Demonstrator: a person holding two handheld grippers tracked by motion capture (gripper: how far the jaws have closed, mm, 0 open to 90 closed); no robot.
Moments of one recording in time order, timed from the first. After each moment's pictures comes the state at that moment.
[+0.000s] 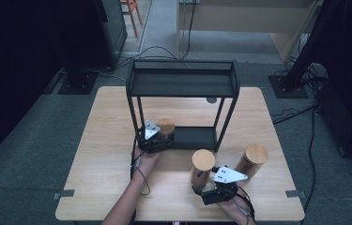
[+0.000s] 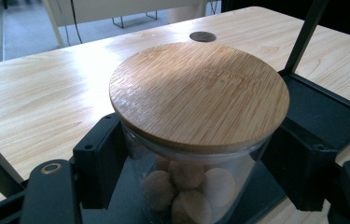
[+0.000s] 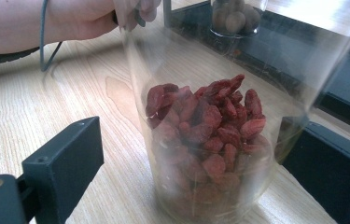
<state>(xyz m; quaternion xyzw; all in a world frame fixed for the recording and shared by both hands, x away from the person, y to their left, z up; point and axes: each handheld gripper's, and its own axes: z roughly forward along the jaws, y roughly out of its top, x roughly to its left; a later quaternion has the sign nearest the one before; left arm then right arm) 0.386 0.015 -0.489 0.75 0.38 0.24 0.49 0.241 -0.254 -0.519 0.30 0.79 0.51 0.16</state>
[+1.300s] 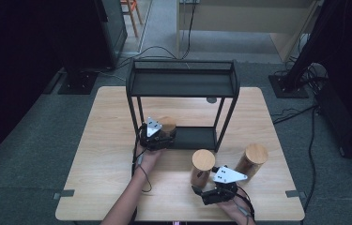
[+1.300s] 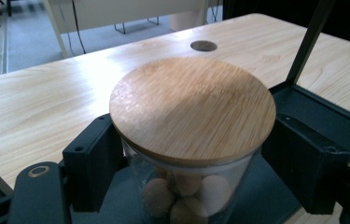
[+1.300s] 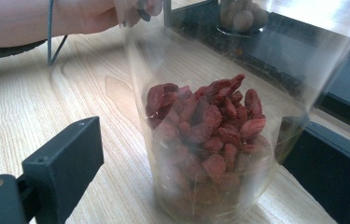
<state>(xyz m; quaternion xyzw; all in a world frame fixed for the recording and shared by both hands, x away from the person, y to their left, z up) 0.390 0.011 -0.481 0.74 0.38 0.25 0.50 0.241 -0.254 -0.519 0.30 0.79 0.51 0.16</state>
